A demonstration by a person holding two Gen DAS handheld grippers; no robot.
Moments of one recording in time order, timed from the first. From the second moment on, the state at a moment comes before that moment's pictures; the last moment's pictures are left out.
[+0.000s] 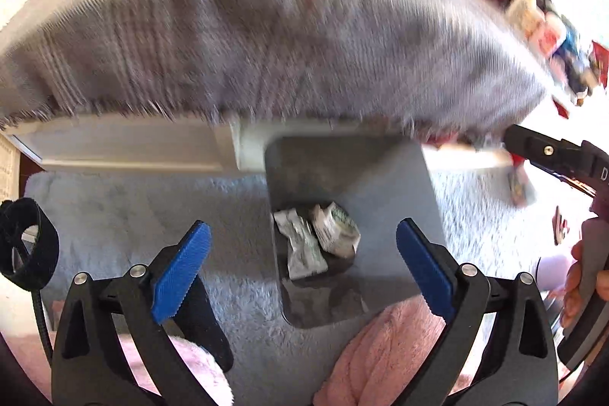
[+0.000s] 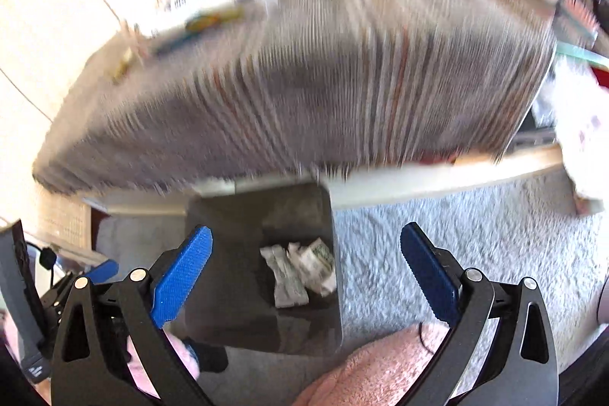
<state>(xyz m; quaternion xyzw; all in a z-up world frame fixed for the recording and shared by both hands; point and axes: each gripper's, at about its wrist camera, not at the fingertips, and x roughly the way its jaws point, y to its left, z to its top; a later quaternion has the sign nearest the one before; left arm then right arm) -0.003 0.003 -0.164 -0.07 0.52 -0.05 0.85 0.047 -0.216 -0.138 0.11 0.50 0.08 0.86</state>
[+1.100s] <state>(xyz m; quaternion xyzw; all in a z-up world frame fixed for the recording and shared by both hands) 0.178 0.058 -0.064 0.00 0.45 0.01 0.89 0.218 -0.137 -0.053 0.10 0.46 0.15 0.87</state>
